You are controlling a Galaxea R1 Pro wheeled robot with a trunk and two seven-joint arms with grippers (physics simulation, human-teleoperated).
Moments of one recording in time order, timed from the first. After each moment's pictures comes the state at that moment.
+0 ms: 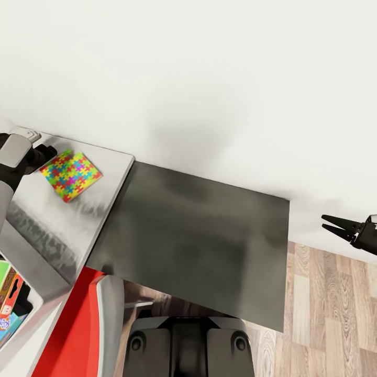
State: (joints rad) left arm -1.59 0.42 -0.15 -0.45 0.92 0.49 0.62; right arm -0.38 -0.68 -0.38 -1.48 -1.14 1.00 0.63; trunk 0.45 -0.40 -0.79
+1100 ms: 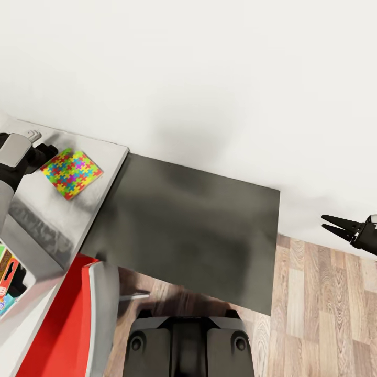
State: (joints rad) left arm -1.59 0.42 -0.15 -0.45 0.94 0.48 0.62; right arm -0.38 -0.68 -0.38 -1.48 -1.14 1.00 0.63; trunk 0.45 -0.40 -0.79
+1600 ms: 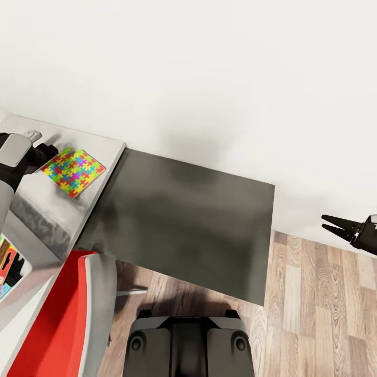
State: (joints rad) left arm -1.59 0.41 -0.15 -0.45 0.94 0.48 0.62; right arm -0.38 -0.68 -0.38 -1.48 -1.14 0.99 0.63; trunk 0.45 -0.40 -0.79
